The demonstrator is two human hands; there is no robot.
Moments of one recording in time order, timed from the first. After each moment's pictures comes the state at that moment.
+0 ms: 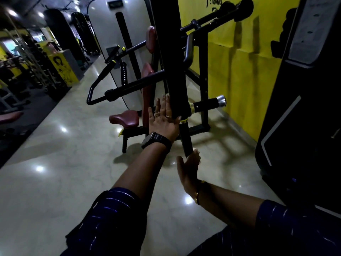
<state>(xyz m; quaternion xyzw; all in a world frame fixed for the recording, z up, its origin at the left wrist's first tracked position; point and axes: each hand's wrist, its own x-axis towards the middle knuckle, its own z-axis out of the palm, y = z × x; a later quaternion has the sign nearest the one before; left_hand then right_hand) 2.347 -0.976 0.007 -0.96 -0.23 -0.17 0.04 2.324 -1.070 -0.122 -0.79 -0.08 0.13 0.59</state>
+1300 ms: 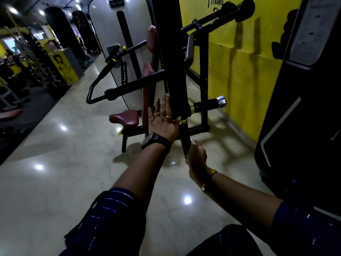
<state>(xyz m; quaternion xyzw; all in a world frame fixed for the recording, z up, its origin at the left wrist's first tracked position) 2.350 -0.976 0.002 -0.96 -0.22 -0.17 0.05 2.352 -1.079 -0.080 -0.71 0.03 0.10 0.70</state>
